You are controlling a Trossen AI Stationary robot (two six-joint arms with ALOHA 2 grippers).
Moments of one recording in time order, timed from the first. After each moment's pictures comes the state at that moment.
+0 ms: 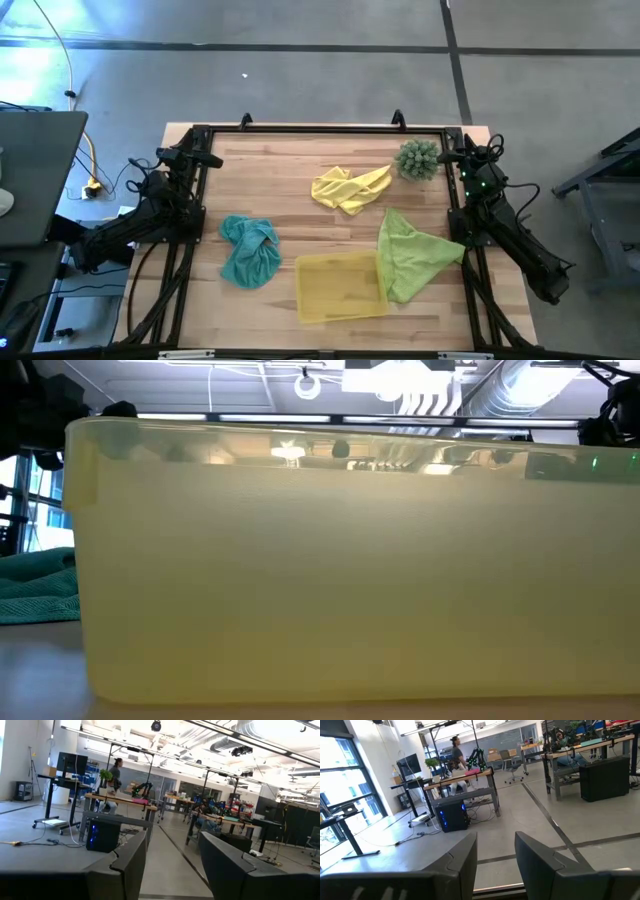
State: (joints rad) left arm 0.65 0.00 0.01 0.35 -0.82 0.06; right arm -0.94 0.00 0.02 0.06 0.54 0.21
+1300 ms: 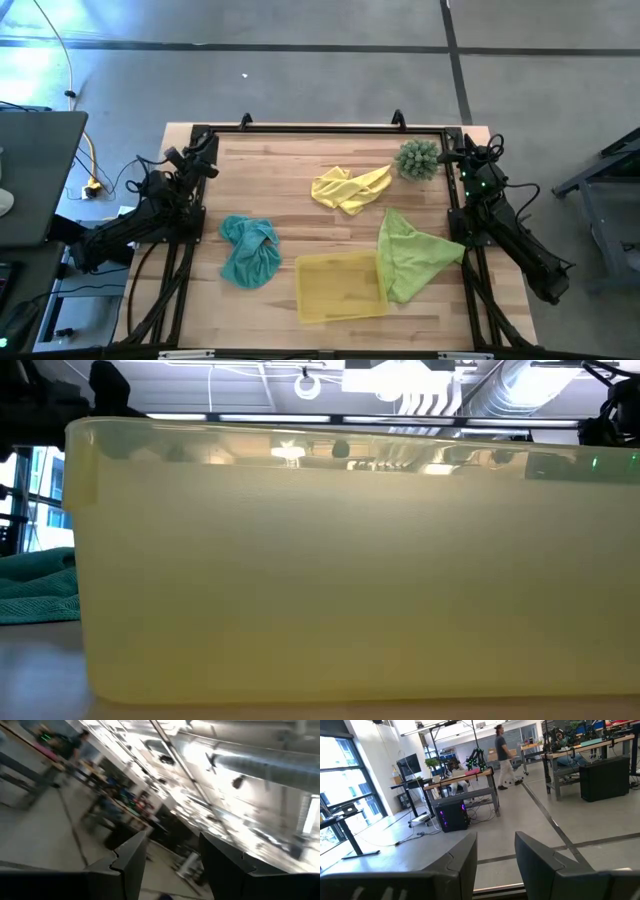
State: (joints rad) left arm 0.65 0.00 0.01 0.36 -0.42 -0.54; right arm -0.94 0.00 0.02 0.06 0.54 0.21
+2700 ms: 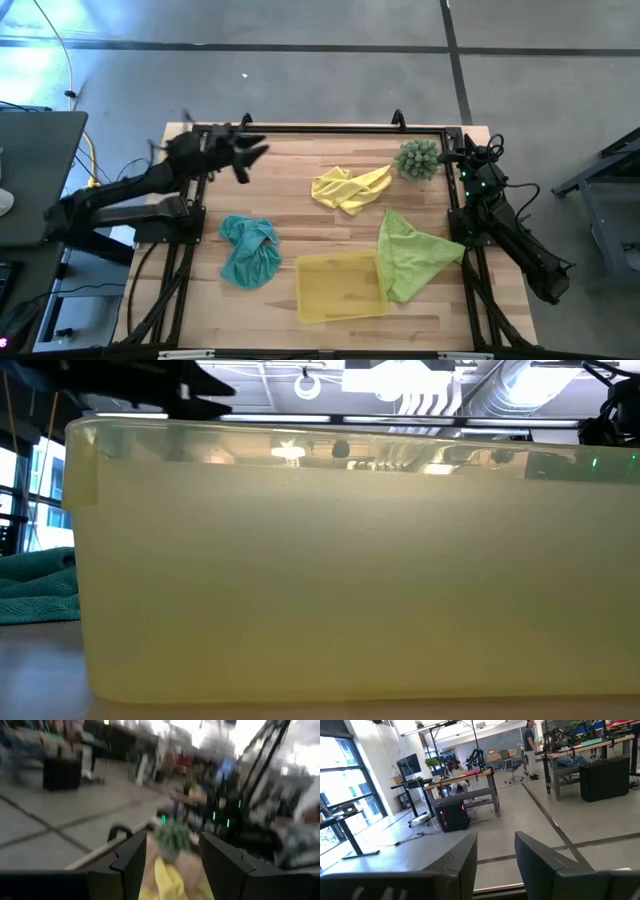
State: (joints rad) left arm 0.61 0.77 0.51 0.27 0.12 -0.28; right arm -0.94 0.00 0.02 0.06 0.54 0.21
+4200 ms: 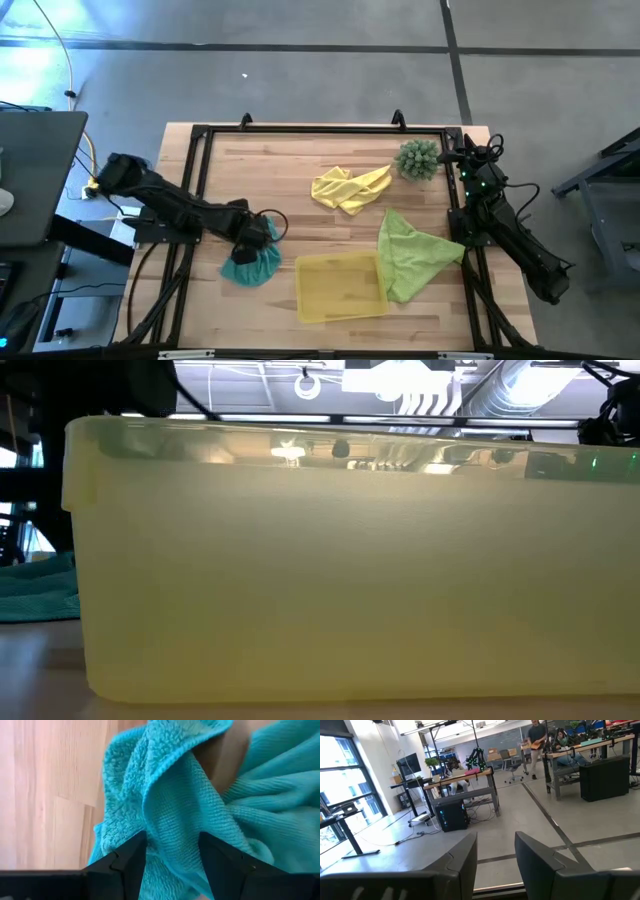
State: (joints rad) left arm -0.18 1.47 0.75 -0.86 -0.23 -0.52; right arm -0.94 0.01 0.02 0.06 0.54 0.21
